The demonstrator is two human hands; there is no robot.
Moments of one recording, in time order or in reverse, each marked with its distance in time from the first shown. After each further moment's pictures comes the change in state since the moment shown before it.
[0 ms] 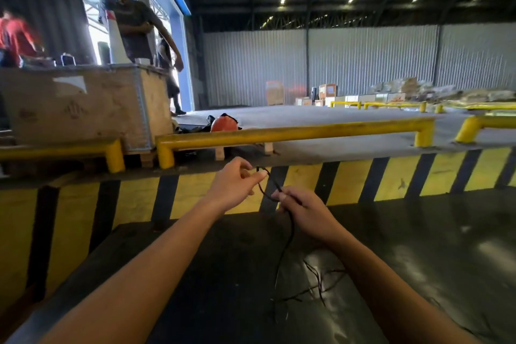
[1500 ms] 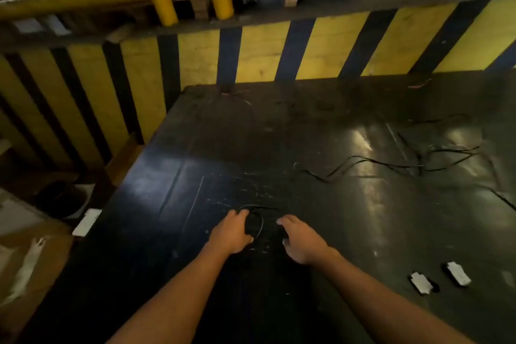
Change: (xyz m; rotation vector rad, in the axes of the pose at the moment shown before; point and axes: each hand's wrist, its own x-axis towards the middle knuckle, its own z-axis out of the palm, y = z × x) left_hand -0.218 -0.363 0.002 0.532 -0.579 -0.682; right_hand -0.139 0.113 0.350 -0.232 -0.809 0.485
